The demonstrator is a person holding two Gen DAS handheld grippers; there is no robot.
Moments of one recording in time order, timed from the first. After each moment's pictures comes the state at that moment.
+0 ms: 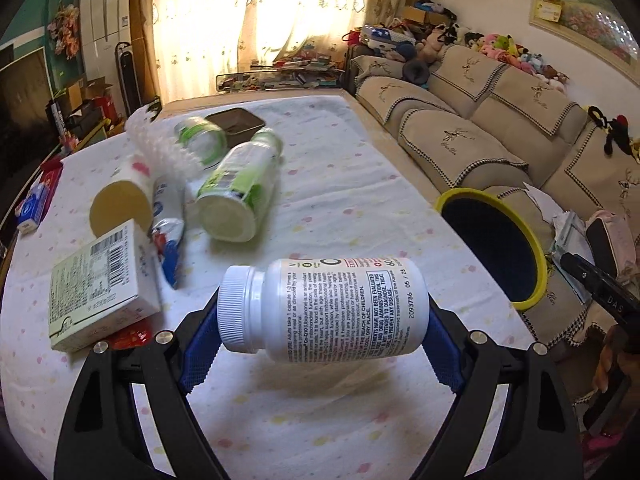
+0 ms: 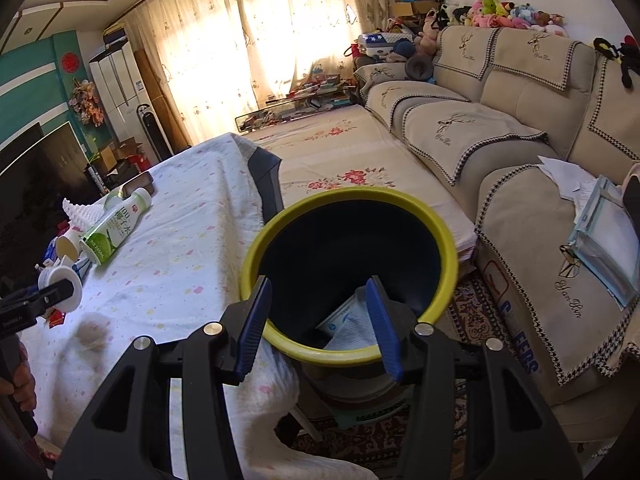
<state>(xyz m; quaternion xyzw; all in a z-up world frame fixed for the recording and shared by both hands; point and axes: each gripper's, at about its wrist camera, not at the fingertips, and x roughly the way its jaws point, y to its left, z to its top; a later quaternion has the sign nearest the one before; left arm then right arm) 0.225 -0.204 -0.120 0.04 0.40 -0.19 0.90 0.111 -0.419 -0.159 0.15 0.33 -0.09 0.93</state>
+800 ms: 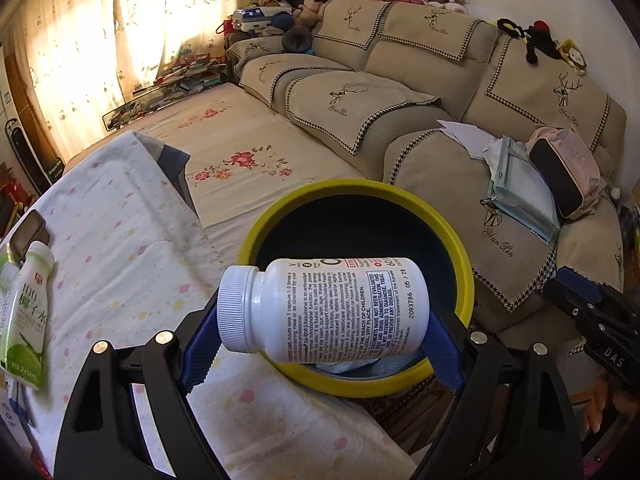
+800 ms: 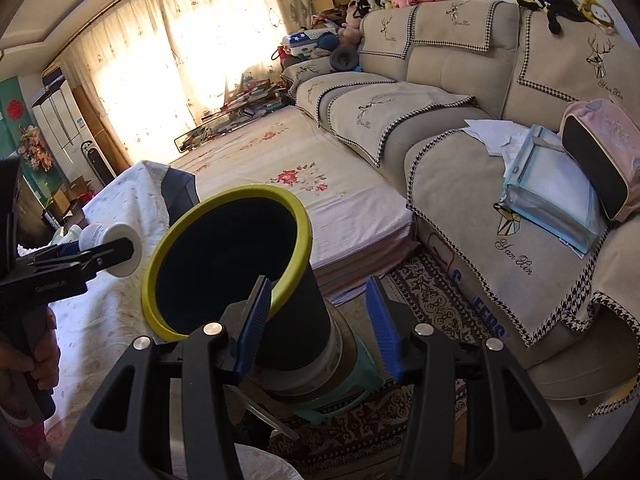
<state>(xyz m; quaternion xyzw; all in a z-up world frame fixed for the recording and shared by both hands) 0.245 -0.448 -0.140 0.16 0.40 -0.34 0.84 0.054 -0.513 -0.186 0.21 0.33 -0.19 0.90</state>
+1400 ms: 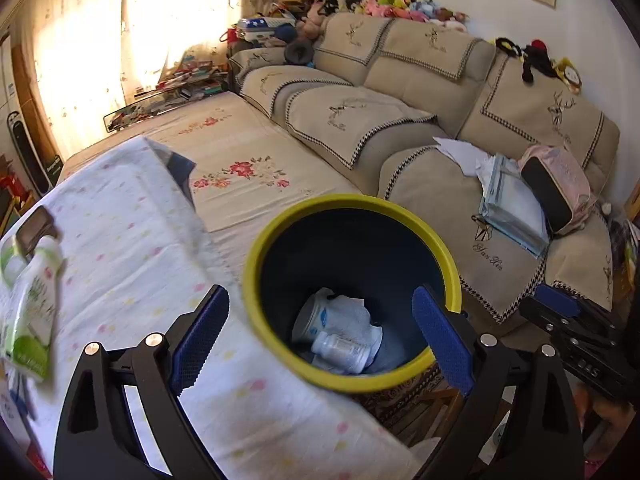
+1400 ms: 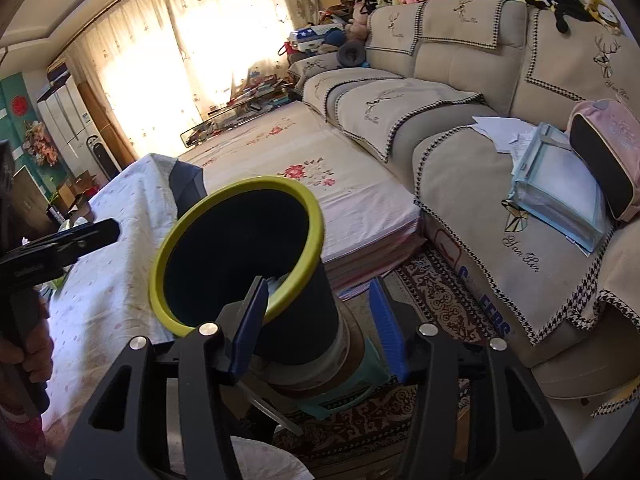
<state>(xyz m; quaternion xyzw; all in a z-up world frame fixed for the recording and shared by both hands) 0.239 -0.412 -0.121 0.12 0.38 -0.35 0.85 0.059 -0.503 -0.187 0.21 0.33 -0.17 0.90</state>
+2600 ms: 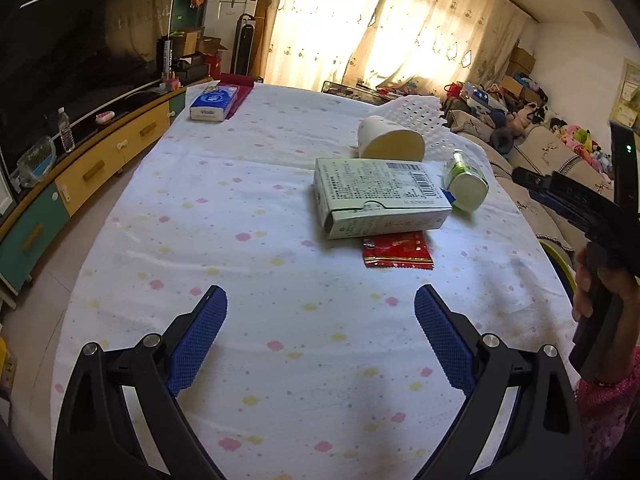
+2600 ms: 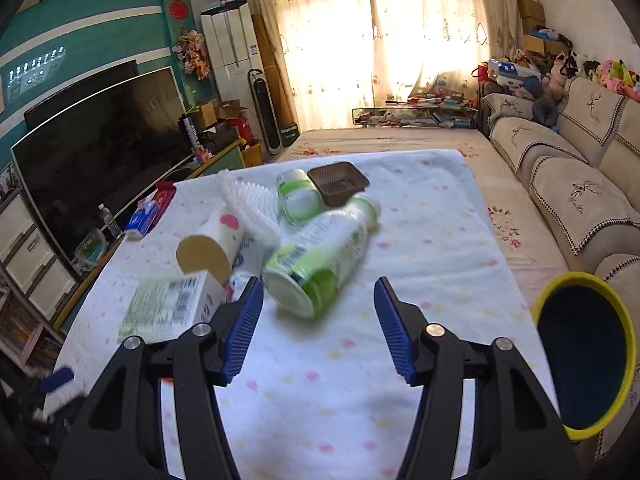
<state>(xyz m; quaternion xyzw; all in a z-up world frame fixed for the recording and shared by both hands) 0.147 0.049 -0.152 -0.10 0.38 -0.04 0.92 0.250 -0.166 -0.116 0.07 0.32 0.08 0.94</state>
